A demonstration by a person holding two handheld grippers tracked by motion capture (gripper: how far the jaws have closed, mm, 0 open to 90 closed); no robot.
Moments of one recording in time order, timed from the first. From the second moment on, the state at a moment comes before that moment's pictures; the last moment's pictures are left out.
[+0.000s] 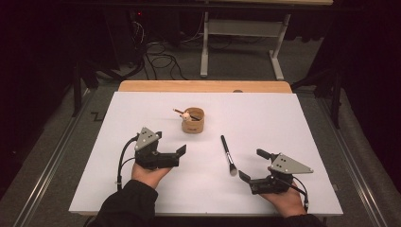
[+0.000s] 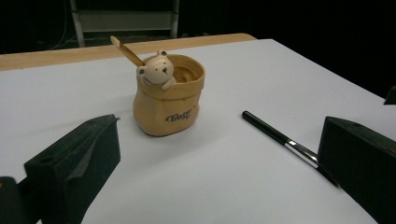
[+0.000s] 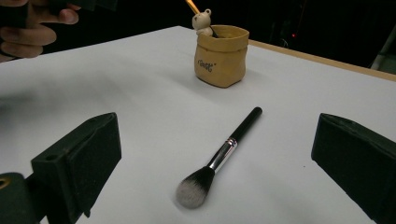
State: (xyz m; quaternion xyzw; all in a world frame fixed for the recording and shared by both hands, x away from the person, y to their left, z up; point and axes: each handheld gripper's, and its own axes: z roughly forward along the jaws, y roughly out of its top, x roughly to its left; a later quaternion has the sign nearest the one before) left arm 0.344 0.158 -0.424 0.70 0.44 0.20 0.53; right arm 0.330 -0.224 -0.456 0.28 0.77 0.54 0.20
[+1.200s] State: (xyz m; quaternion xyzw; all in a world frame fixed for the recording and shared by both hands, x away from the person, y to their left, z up) left arm 0.308 0.174 -0.460 0.71 0.40 0.19 0.55; right arm 0.336 -0.241 -0.456 0.32 0.75 0.53 0.23
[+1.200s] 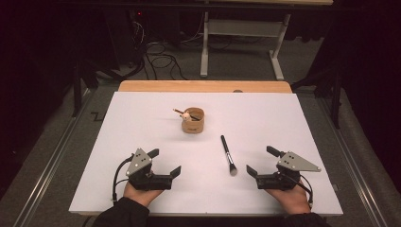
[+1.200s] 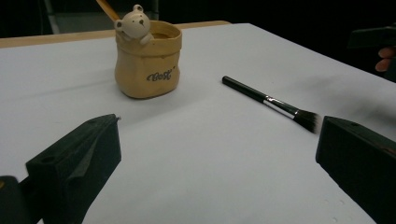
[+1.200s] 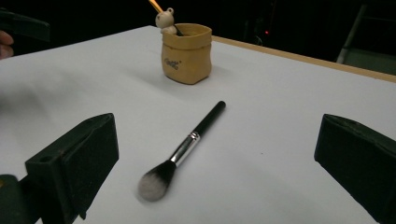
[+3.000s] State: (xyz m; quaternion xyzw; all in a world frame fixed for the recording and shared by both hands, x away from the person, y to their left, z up) left arm 0.312 0.182 -0.463 0.73 0.38 0.18 0.53; right arm 0.351 -0.234 -0.463 0.39 0.86 0.26 0.17
